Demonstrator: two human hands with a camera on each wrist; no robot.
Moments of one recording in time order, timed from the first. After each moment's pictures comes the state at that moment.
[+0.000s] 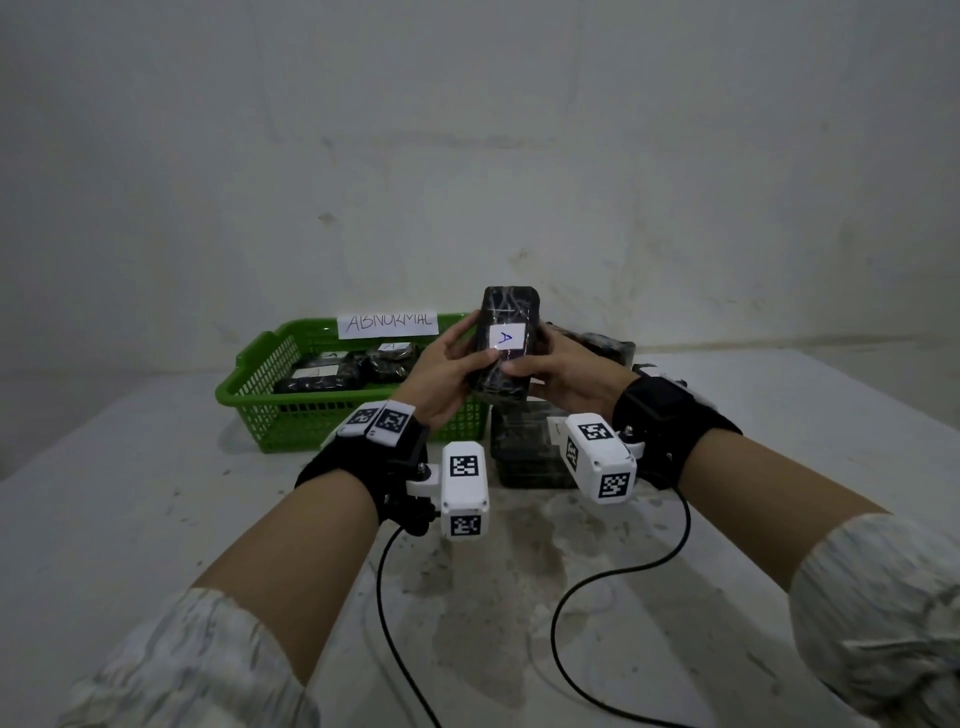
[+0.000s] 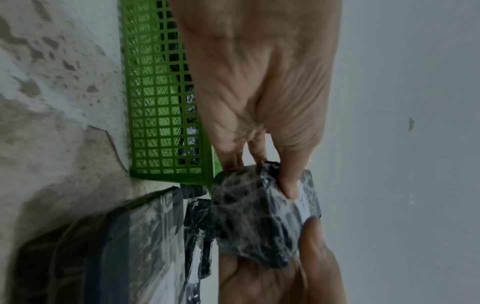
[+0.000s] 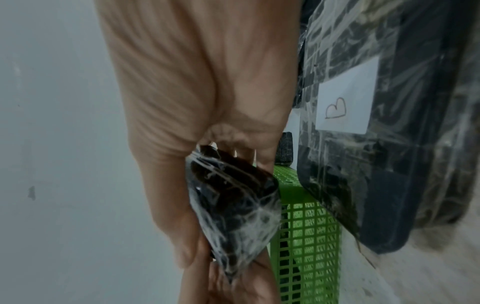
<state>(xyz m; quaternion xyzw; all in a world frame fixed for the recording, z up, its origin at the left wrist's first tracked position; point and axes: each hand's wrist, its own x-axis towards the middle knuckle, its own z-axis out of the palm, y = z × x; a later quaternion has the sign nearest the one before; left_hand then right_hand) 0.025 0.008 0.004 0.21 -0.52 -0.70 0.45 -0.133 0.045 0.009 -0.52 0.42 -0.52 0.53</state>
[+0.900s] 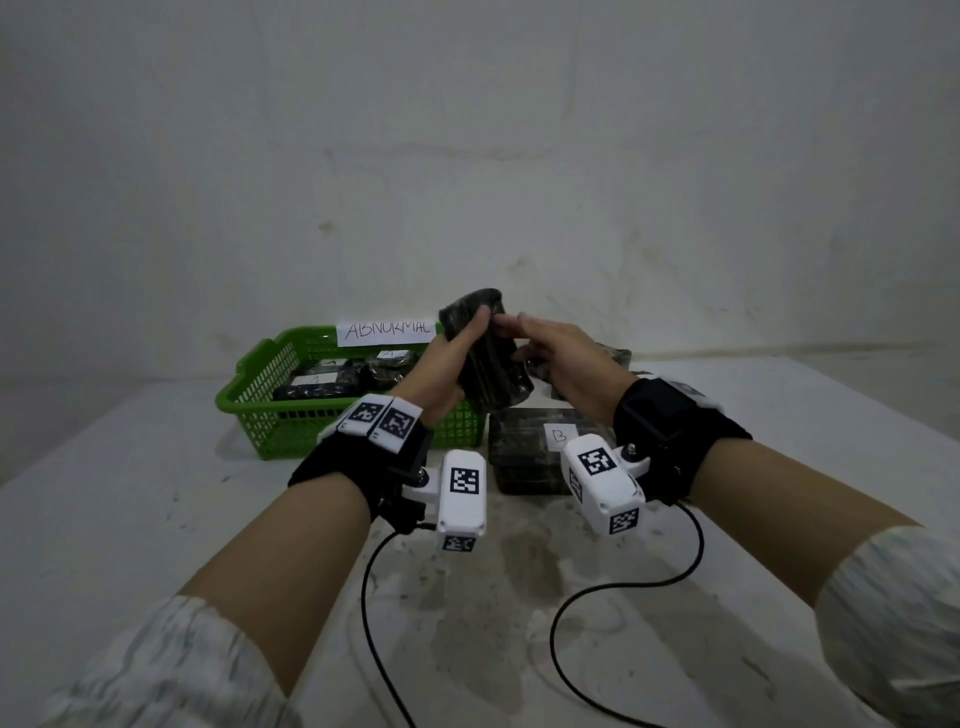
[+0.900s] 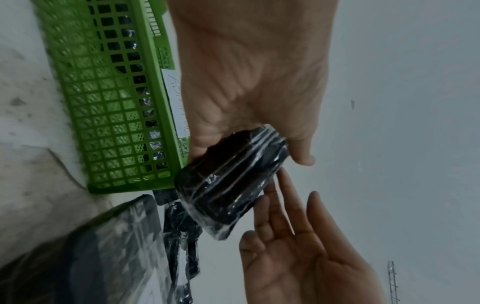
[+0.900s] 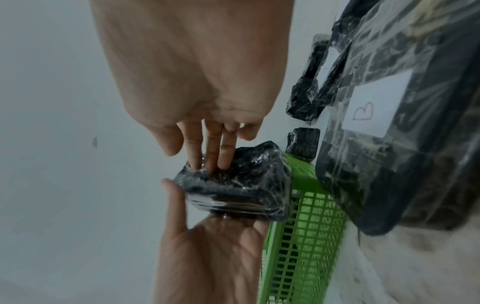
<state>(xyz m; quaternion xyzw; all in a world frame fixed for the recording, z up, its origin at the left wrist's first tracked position) 0.019 0.010 0.021 0.26 -0.57 -0.65 0.43 -0.126 0.059 0.026 -0.57 0.48 -0.55 0.39</state>
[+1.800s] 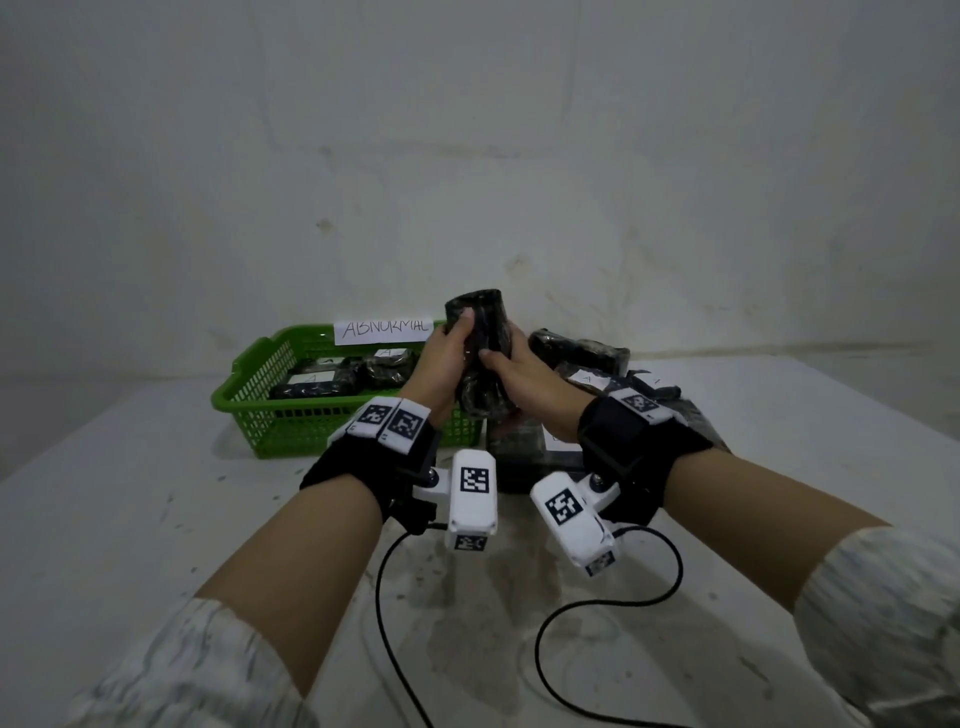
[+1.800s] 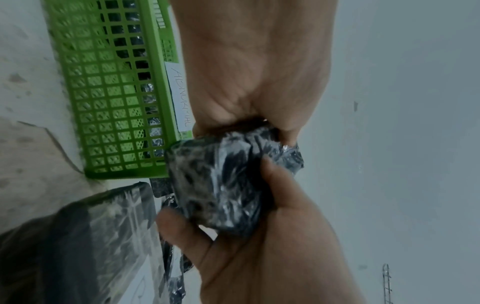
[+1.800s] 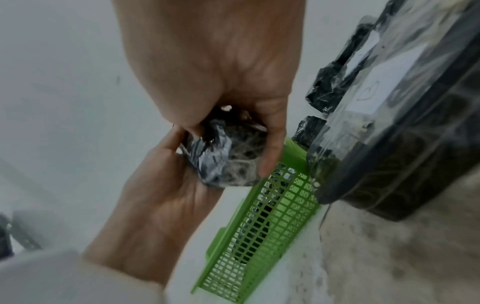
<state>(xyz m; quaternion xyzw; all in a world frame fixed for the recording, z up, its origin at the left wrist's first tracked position) 0.010 0.009 0.021 0.30 -0.53 -0.62 0.49 -0.089 0.066 0.018 -0.58 0.55 -0.48 0.35</state>
